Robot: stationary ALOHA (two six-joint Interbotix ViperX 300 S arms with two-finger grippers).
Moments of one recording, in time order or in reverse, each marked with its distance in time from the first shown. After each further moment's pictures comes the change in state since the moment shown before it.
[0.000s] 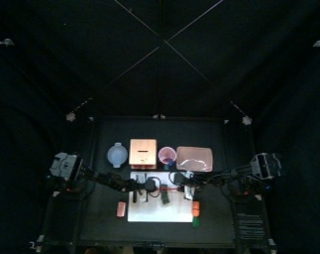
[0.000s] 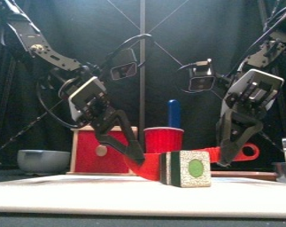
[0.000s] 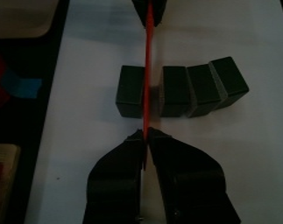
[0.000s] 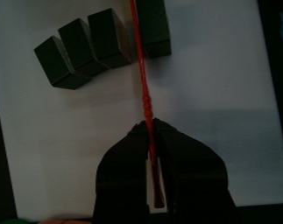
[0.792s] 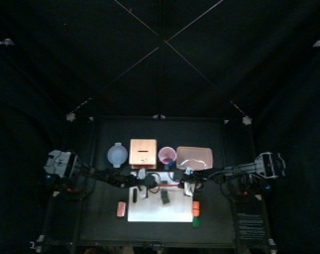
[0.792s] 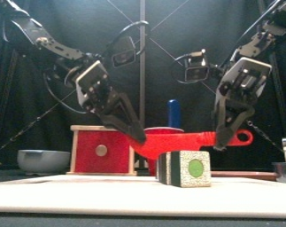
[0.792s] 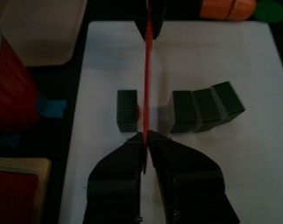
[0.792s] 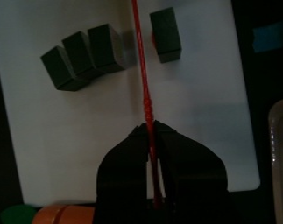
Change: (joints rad) left arm -0.014 -0.141 0.000 0.057 0.043 0.000; right arm 0.000 -0.114 -0.063 -0.029 0.150 0.002
